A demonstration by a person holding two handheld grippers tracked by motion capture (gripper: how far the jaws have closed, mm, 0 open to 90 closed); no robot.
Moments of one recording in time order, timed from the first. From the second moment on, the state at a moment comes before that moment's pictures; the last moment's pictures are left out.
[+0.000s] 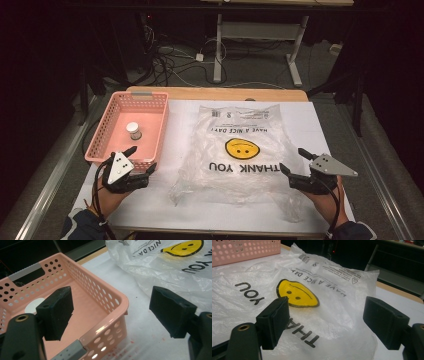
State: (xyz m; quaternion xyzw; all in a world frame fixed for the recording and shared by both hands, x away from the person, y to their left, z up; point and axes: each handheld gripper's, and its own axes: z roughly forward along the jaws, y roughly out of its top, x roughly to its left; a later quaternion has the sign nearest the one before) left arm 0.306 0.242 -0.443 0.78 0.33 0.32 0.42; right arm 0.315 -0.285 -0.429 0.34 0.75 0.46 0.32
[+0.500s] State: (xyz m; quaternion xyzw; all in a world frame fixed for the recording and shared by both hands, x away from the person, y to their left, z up) left arm 0.302 0.243 -0.445 0.79 0.33 0.32 0.41; right arm 0.343 -0.294 -0.420 0.36 0.75 0.44 0.33
